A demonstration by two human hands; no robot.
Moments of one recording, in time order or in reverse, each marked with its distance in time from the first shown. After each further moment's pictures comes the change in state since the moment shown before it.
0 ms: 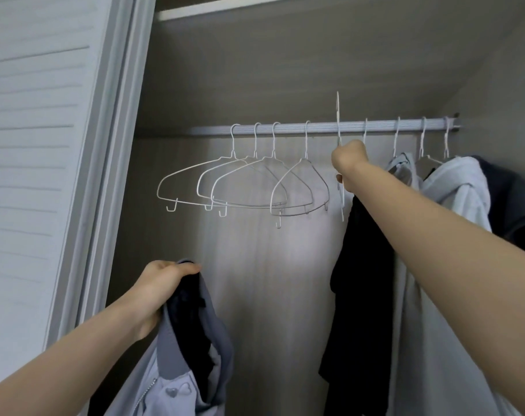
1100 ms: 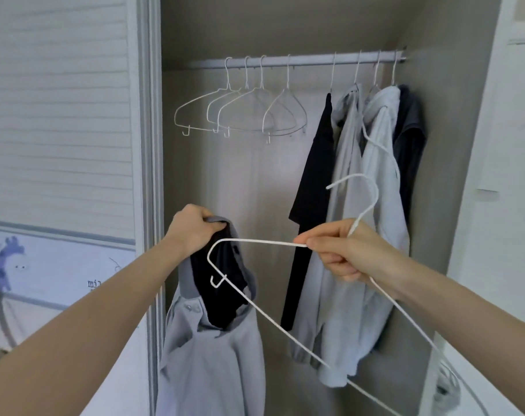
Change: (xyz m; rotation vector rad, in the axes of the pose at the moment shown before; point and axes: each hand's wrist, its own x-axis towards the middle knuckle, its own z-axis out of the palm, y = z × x) left_hand -0.172 -0.019 -0.033 0.722 -0.100 0.310; right_hand -0.379 0.061 -0.182 0.125 -0.845 0.224
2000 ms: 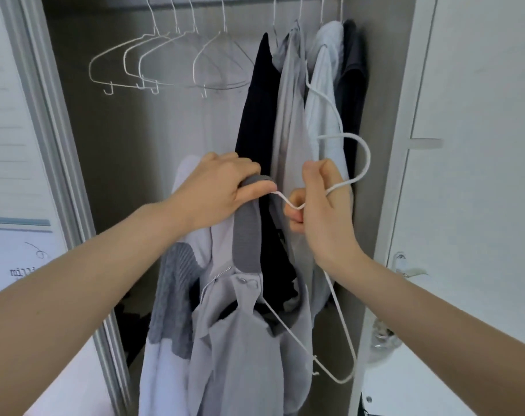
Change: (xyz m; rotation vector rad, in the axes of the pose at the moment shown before) left_hand -0.030 0.135 0.081 0.357 -0.098 0.862; right_hand -0.021 0.036 -0.029 0.352 0.495 -0.463
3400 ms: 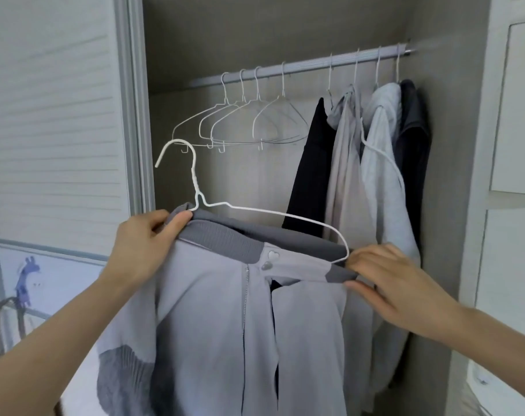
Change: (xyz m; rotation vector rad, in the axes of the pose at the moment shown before) left_hand -0.102 -0.096 -0.051 -0.037 0.484 -0.712; right_hand 0.049 0.032 -0.078 -1.289 -0.604 -0.845
